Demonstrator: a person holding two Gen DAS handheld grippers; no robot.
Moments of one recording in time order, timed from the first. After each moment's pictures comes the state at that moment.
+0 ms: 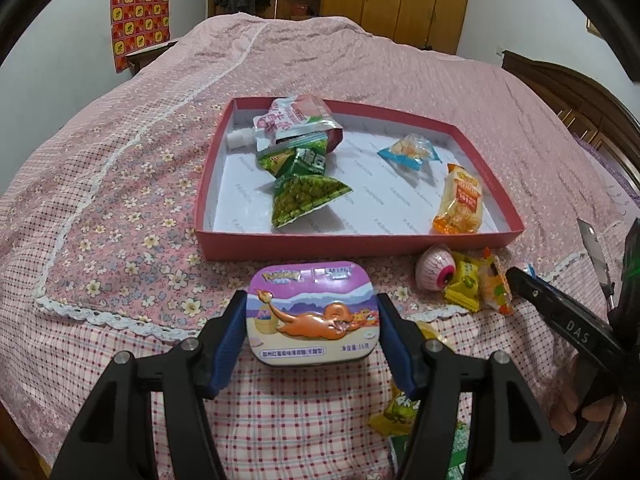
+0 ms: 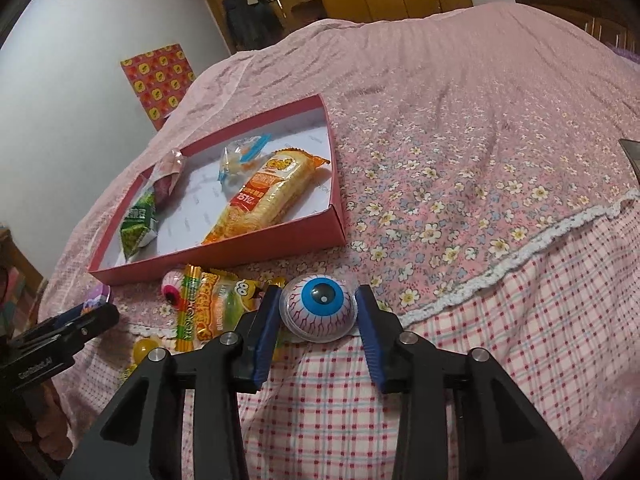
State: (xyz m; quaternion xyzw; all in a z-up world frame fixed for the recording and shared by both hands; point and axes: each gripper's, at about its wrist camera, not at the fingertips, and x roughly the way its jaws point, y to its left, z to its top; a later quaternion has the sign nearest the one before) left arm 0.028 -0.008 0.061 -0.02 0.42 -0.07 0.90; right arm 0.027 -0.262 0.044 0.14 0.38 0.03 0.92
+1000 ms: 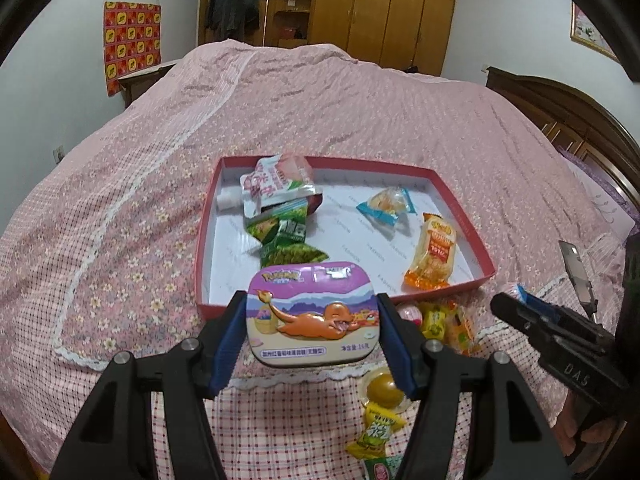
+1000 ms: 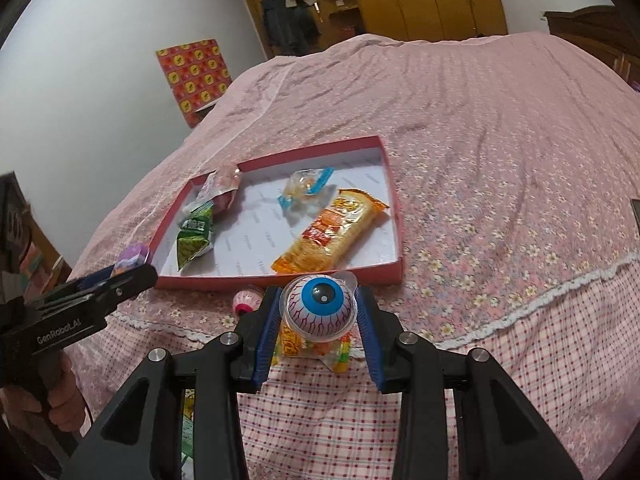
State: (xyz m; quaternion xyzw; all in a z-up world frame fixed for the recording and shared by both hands) left arm 0.035 -0.014 0.104 -0.02 0.38 -0.10 0.92; right arm 0.023 -0.232 0.094 0.09 0.36 0.08 0.92
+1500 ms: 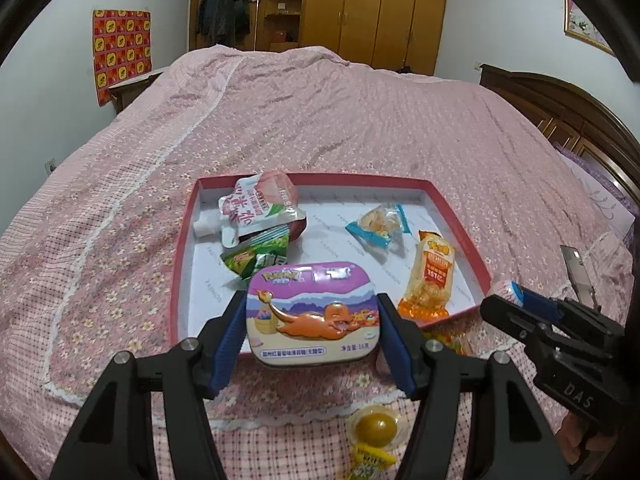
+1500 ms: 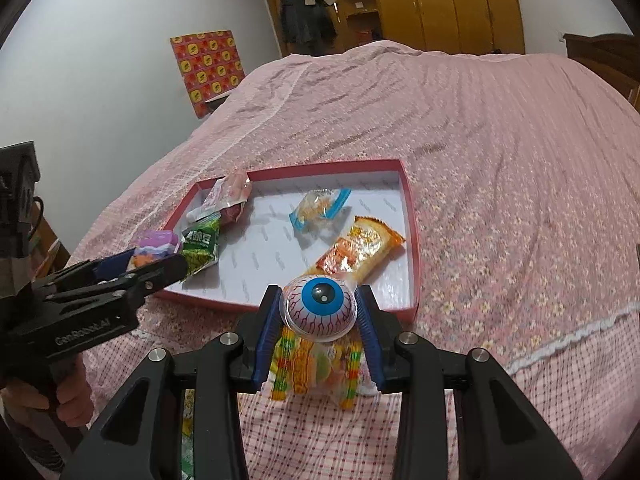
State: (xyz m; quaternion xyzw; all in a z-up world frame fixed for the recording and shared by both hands) left arm 0.067 -0.029 0.104 -0.01 0.37 -0.11 0.92; right arm 0.048 -0.221 0.107 0.06 0.36 0.09 0.93
